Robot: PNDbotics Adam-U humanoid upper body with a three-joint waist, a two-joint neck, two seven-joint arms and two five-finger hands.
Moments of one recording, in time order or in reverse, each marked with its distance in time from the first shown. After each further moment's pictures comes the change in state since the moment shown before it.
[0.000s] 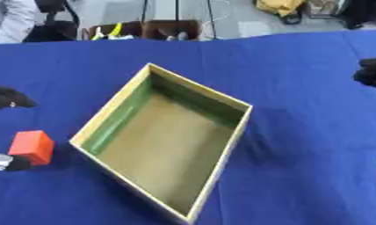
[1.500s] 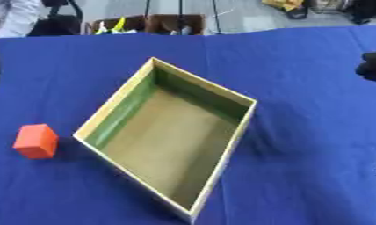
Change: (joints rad) left arm 0.077 -0.088 0.126 -0.224 0.009 0.174 0.561; right arm 0.004 0.003 -0.012 -0.006 0.001 0.007 -0.008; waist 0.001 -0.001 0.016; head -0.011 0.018
